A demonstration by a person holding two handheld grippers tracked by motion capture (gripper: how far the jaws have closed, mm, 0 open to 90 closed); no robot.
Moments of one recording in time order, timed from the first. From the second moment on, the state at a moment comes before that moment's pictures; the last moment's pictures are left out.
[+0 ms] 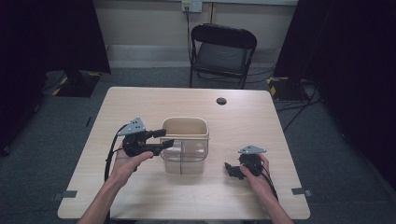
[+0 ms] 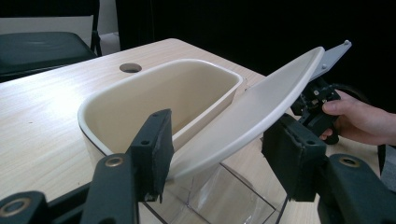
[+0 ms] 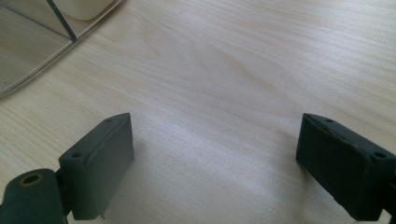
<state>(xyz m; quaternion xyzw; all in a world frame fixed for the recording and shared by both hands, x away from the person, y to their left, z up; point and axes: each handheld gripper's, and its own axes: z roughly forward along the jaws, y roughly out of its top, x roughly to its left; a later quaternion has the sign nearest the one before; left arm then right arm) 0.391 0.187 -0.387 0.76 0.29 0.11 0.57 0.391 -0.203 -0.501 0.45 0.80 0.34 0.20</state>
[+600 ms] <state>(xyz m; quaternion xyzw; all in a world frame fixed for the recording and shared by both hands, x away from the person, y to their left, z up) 0.391 0.187 -0.387 0.76 0.29 0.11 0.56 0.391 -0.203 -0.501 0.45 0.80 0.34 0.20</state>
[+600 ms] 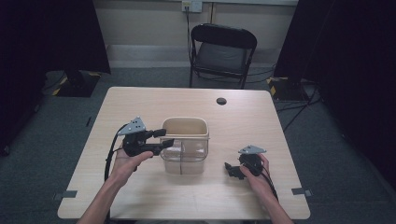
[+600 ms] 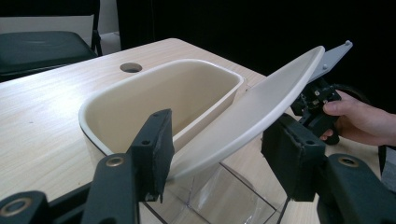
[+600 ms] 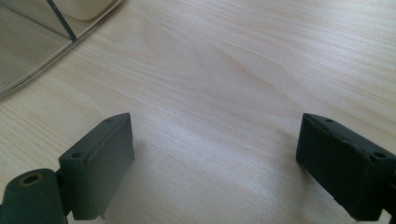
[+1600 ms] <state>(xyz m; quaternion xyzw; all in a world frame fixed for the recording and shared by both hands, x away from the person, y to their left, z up) 0.392 0.187 -0.387 0.76 0.29 0.11 0.57 0.391 -0.203 -0.501 0.45 0.80 0.34 0.20</state>
